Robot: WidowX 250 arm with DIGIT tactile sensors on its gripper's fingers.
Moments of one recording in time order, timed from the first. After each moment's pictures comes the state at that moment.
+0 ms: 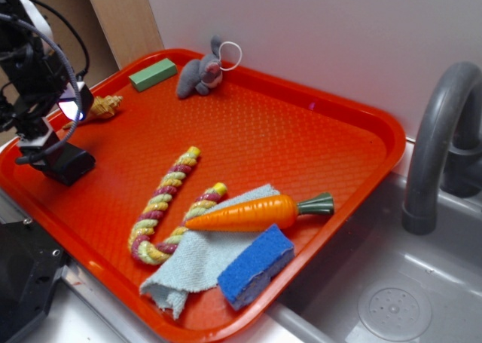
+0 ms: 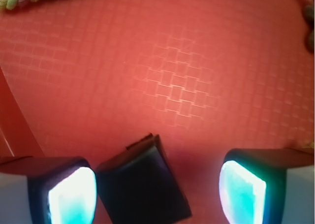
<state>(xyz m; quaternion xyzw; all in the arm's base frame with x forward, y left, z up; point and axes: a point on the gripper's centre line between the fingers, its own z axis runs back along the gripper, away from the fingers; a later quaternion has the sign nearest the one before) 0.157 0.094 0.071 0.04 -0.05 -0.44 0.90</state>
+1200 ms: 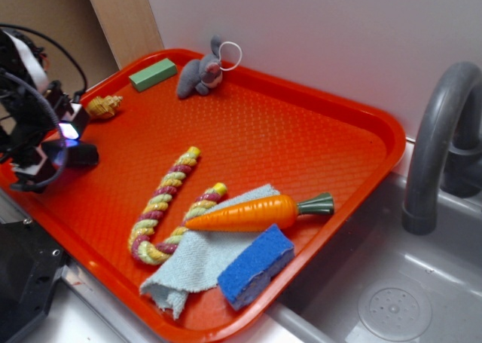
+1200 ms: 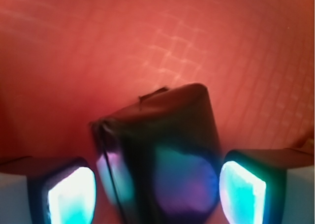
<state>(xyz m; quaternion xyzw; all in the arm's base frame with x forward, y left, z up) 0.147 0.097 0.032 0.08 -0.01 -0.50 0.86</state>
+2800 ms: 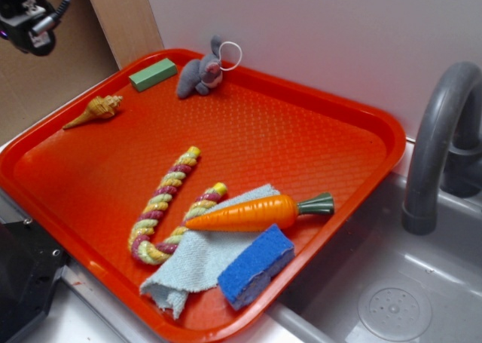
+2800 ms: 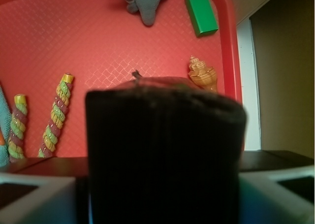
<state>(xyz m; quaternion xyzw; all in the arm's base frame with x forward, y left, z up) 0.166 0.067 0.179 0.05 0.00 0.08 1.00</state>
